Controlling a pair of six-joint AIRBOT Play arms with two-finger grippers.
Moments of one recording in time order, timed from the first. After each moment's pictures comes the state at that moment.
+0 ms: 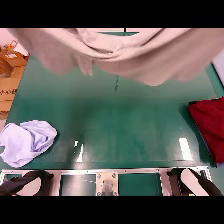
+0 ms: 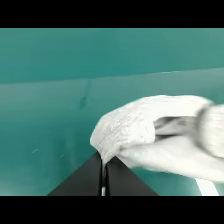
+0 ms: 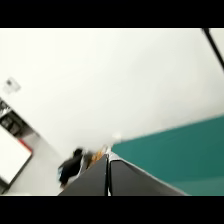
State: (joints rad) left arm 0.04 -1.14 2.14 1.25 -1.57 -1.63; right arm -0.61 -0.91 1.87 -0.42 1.24 1.67
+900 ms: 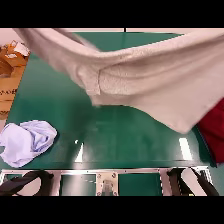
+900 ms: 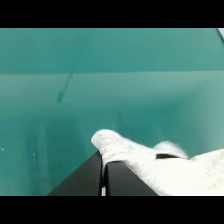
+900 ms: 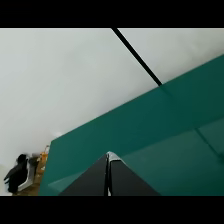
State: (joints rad) left arm 0.04 -1.15 2.00 1.11 -1.45 -1.65; right arm -0.76 -0.88 1.58 -0.55 1.31 1.61
